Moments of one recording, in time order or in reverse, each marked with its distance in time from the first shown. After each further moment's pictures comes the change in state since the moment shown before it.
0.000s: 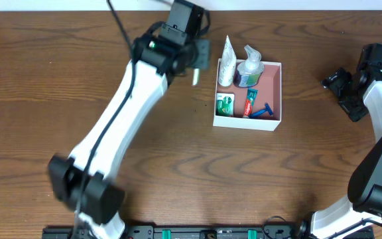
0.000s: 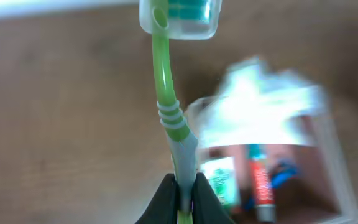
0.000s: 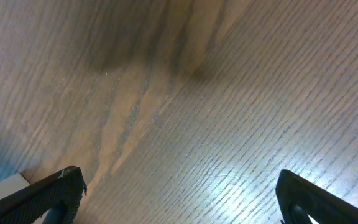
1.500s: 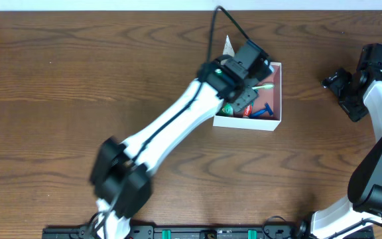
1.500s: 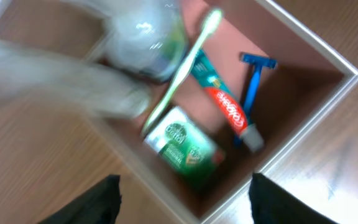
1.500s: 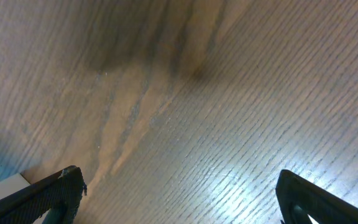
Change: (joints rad) left arm -0.235 0.101 -0.040 -0.090 -0.082 0.444; right arm 0.000 0.000 0.000 0.001 0.000 0.000
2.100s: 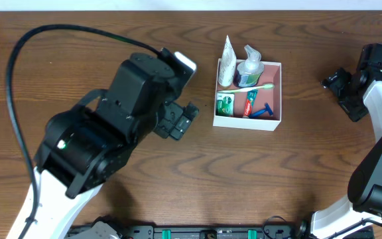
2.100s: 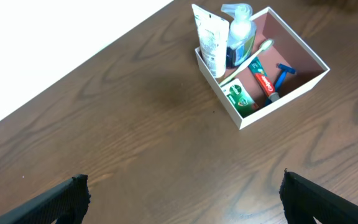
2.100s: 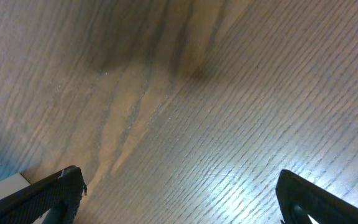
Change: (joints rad) left arm 0.088 -0.586 0.019 -0.359 -0.114 -0.120; right arm 0.000 0.000 0.000 -0.001 0.000 0.000
